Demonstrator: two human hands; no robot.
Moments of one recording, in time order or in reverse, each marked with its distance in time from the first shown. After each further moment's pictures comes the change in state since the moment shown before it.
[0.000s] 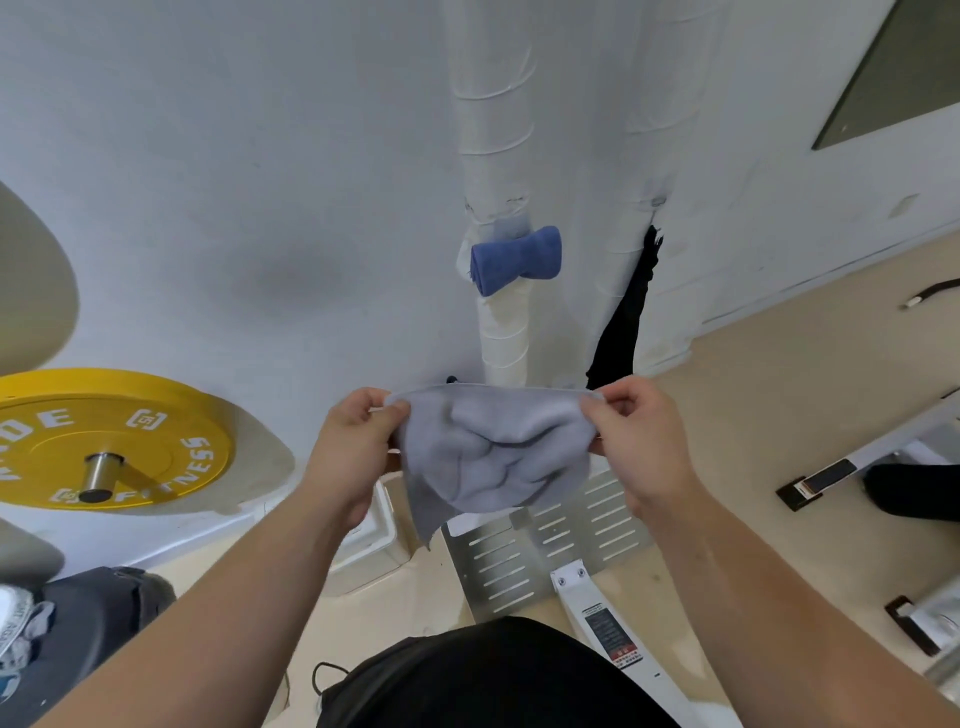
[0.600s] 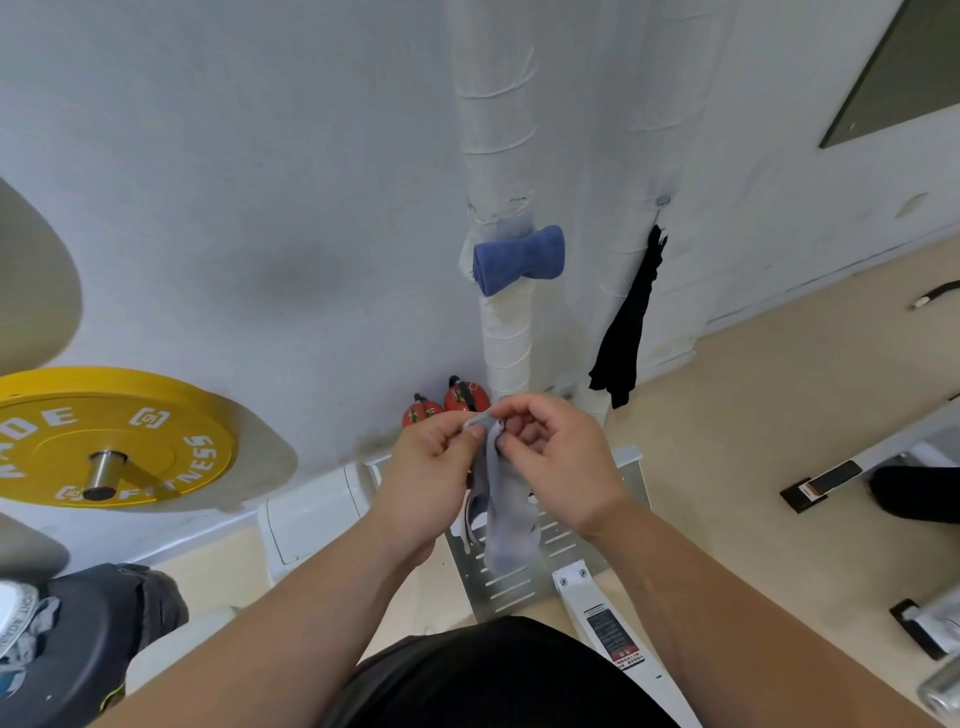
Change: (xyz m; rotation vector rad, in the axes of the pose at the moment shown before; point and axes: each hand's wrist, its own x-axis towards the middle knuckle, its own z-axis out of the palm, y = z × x) left_hand -0.046 0.004 0.051 0.119 -0.211 0.136; right_hand -0.032 -0.008 0.040 -0.207 -0.367 -0.339
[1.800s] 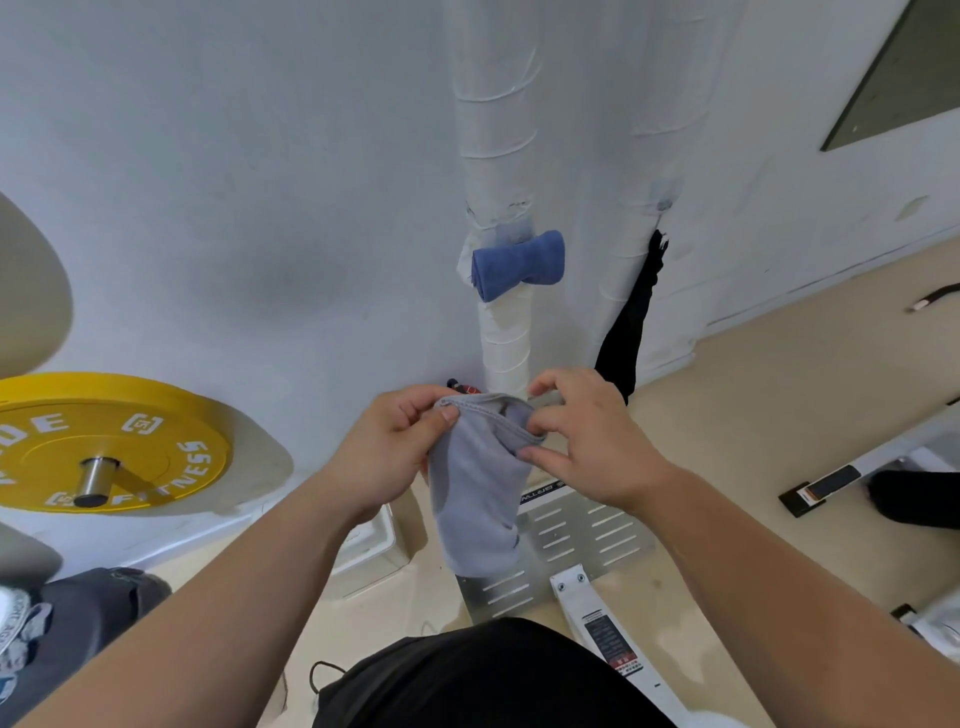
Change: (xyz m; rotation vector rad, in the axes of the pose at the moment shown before) left_hand 0.039 0.013 -0.045 0.135 -0.146 0.078; right_hand 0.047 0.044 -0.044 -0.740 -0.165 -0.388
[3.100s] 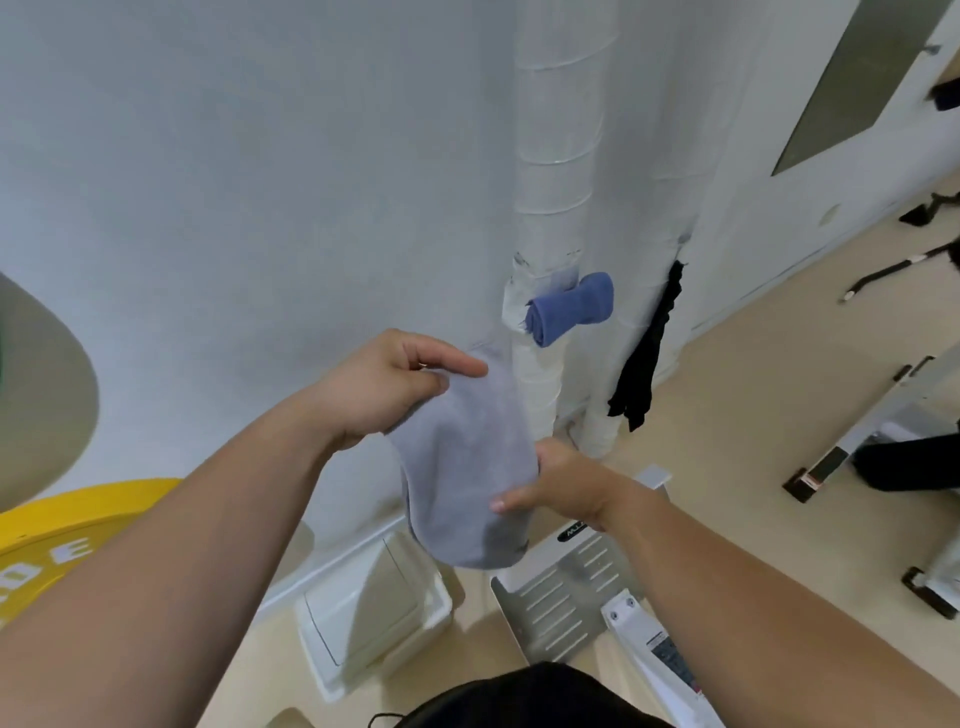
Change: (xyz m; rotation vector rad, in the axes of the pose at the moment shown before) left_hand 0.096 0.036 -0.204 0.256 -0.324 0.083; right_hand 0.124 -0.128 0.082 0.902 -0.305 0.596
